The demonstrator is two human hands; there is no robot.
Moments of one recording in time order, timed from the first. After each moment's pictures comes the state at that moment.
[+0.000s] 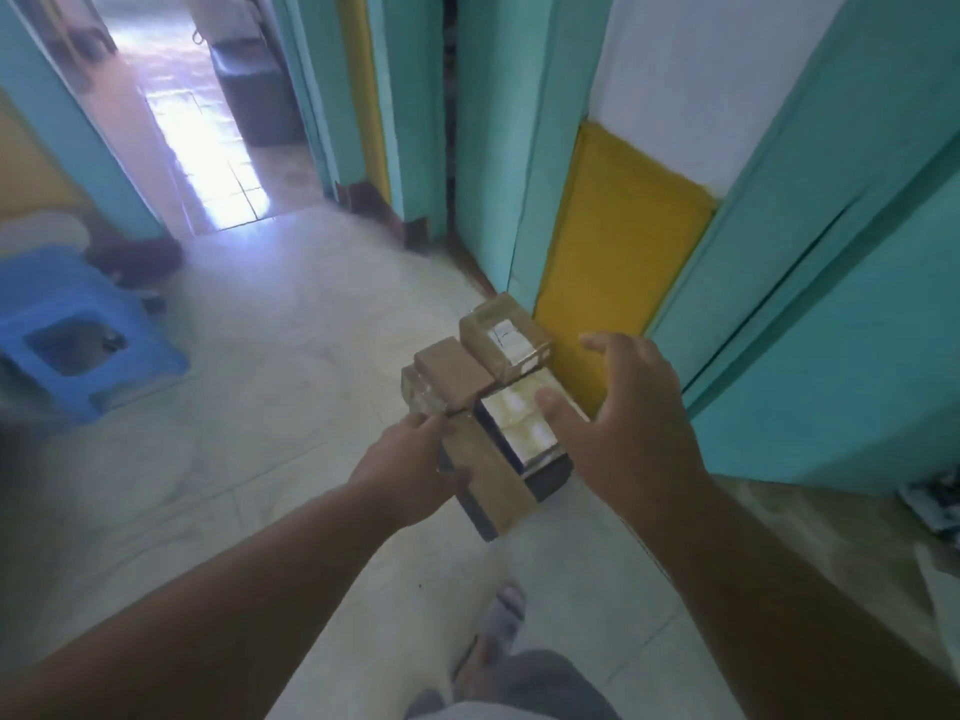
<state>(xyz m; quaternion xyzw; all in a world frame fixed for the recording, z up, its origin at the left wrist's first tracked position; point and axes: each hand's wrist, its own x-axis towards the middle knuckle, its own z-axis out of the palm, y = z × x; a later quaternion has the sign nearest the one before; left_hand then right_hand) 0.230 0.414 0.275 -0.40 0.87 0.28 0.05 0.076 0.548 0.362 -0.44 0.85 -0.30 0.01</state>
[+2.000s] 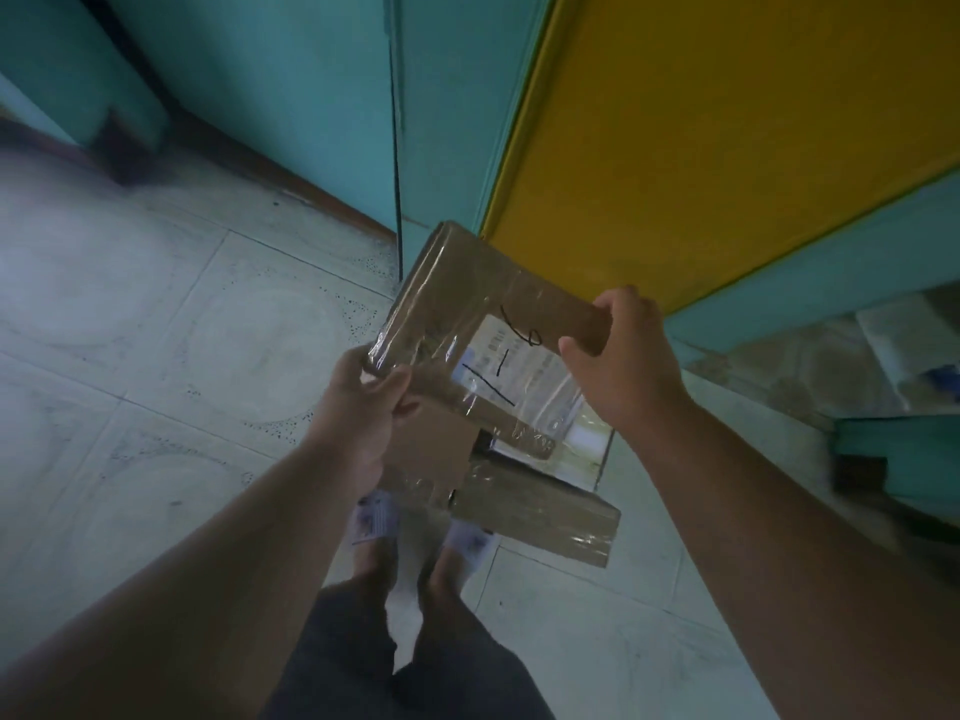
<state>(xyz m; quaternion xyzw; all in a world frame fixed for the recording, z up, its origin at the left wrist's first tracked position) -0.055 -0.033 0.074 -0.46 0.53 0.71 0.08 -0.164 0.169 0.127 -0.01 0.96 -0.22 0.14</state>
